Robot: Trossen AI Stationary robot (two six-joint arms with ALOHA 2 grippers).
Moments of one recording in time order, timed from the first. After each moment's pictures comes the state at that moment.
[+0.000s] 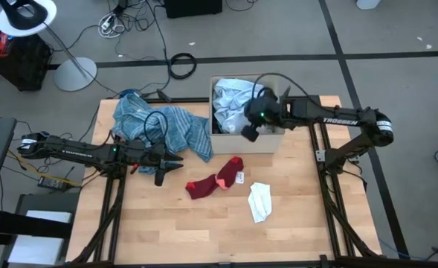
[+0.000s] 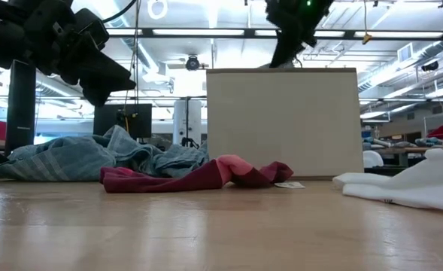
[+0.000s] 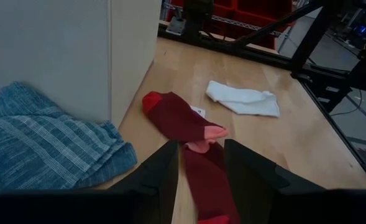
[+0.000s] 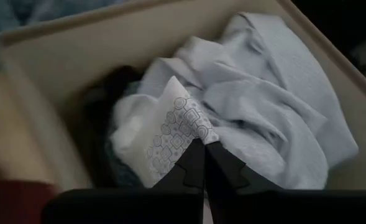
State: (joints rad) left arm -0.04 0.73 0.24 0.22 -0.05 -0.27; right arm -0.19 1.42 1.35 -0.74 0.44 0.11
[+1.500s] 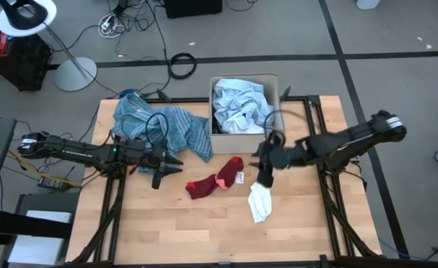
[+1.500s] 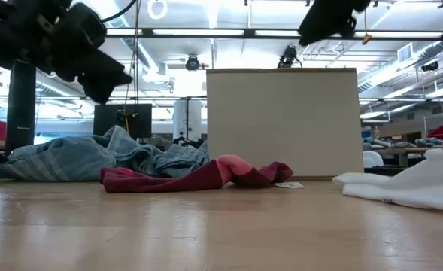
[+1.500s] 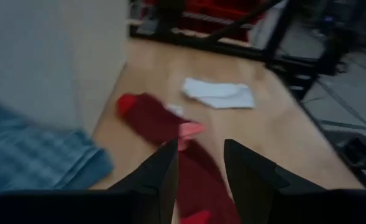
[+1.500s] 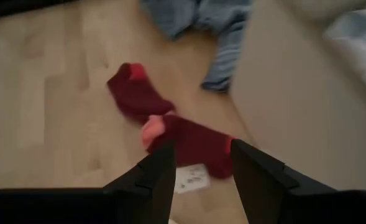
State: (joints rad) left arm -0.05 0.73 0.24 0.23 0.05 -0.21; right arm 0.28 1.24 1.08 -0.62 0.42 0.45
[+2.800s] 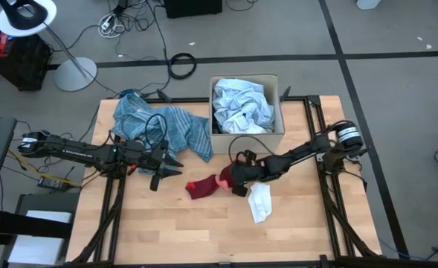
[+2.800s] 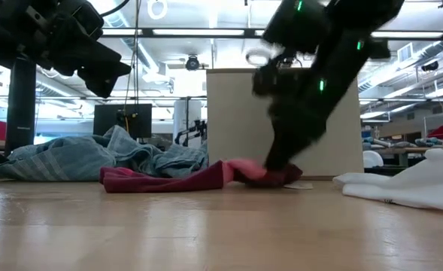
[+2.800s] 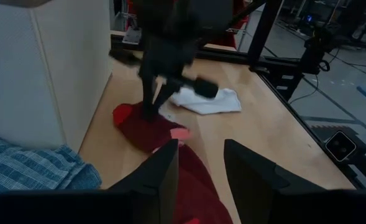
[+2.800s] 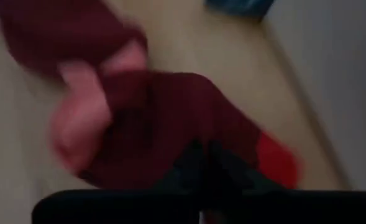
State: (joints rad) left arm -0.07 0.73 0.24 0.27 0.08 -0.17; right arm 0.20 1.79 0.96 -0.18 0.40 0.39
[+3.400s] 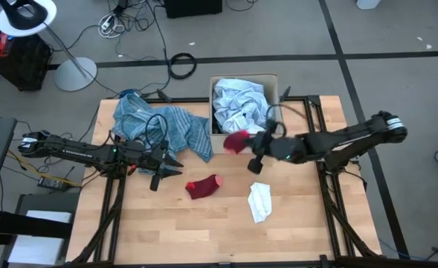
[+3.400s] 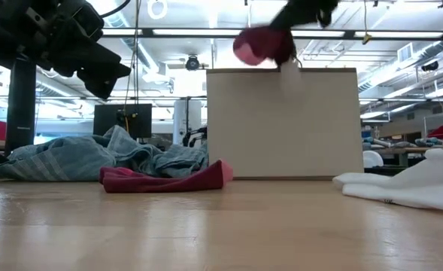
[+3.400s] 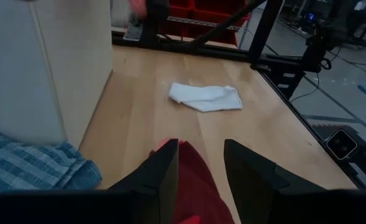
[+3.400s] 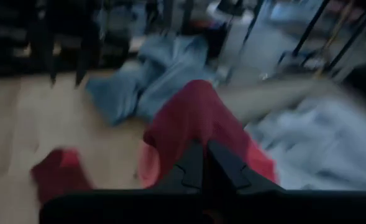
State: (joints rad) left arm -0.07 0.73 0.24 0.26 0.08 -0.17; right arm 0.21 1.24 1.02 -0.27 0.66 0.14
